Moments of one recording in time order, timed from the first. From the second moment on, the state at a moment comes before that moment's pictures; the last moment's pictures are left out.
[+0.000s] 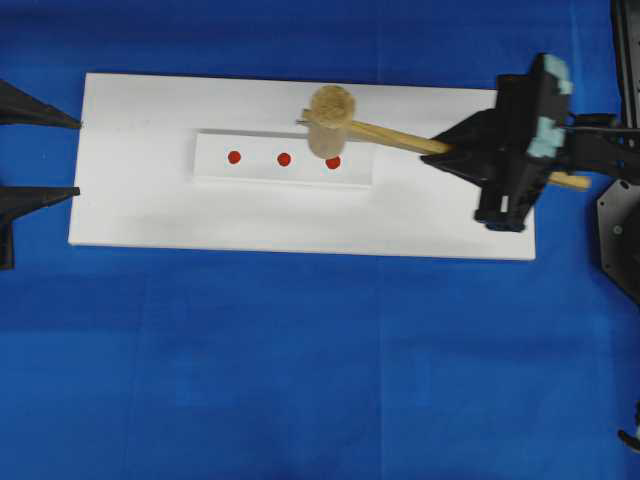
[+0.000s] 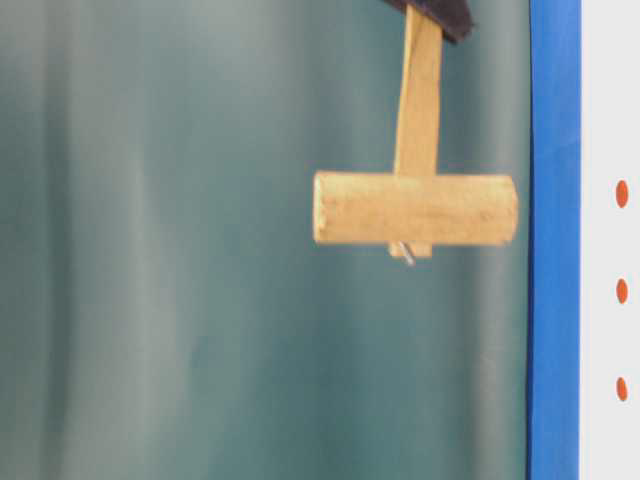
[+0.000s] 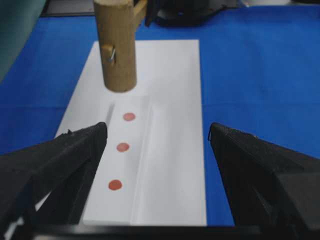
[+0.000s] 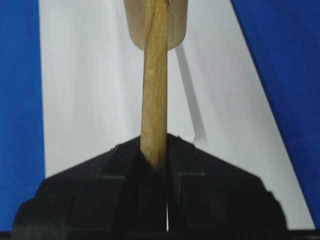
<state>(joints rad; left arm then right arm) 0.07 -1.12 1.23 -0.02 0.04 0.09 -0.13 -0.51 1.08 0.87 -0.14 -0.67</state>
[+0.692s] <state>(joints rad) 0.07 -1.12 1.23 -0.02 0.03 0.09 -0.13 -0.25 1.07 0.89 -0.13 -0.66</state>
